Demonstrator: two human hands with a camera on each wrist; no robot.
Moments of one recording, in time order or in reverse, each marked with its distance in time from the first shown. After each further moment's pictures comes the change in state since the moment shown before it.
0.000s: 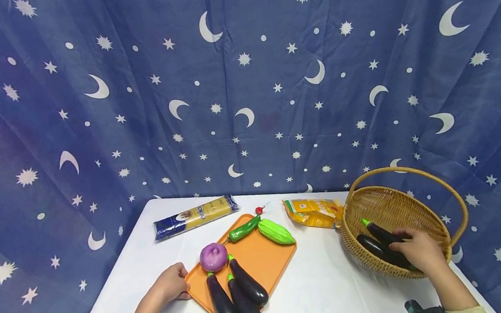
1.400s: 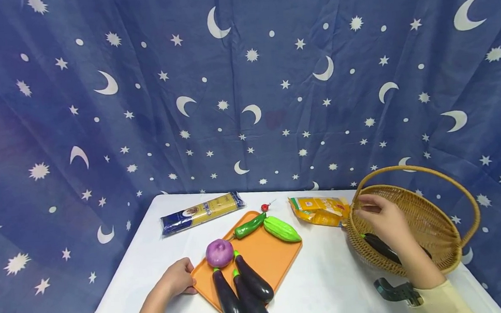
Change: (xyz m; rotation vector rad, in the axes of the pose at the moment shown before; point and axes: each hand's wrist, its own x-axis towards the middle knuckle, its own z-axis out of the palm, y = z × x) left_hand 0.000 -0.002 0.001 0.014 0.008 -0.020; right_hand -0.007 -0.114 0.008 0.296 0.055 -0.213
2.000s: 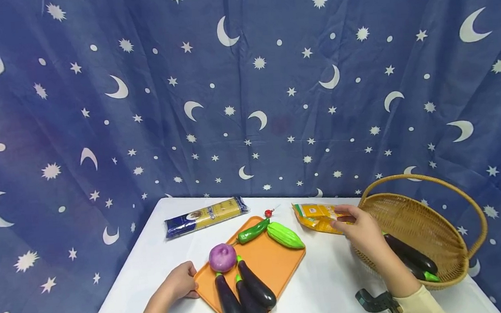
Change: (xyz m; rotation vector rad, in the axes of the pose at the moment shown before) left_hand -0.001 0.000 -0.001 -0.014 -0.001 0.042; right_hand 0.007 -0.028 0.049 0.078 -0.071 -0.015
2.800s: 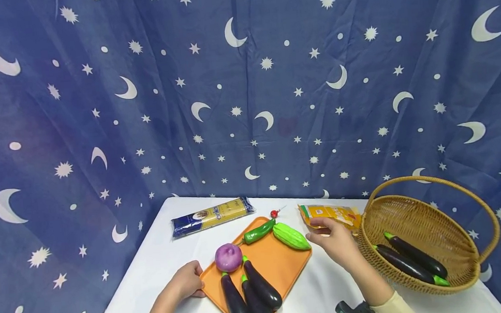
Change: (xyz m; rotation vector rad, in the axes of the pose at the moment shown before) left_hand 0.000 -0.003 0.002 -0.044 0.016 0.010; right_hand -0.007 -0.013 0.068 0.040 -0.049 -0.026
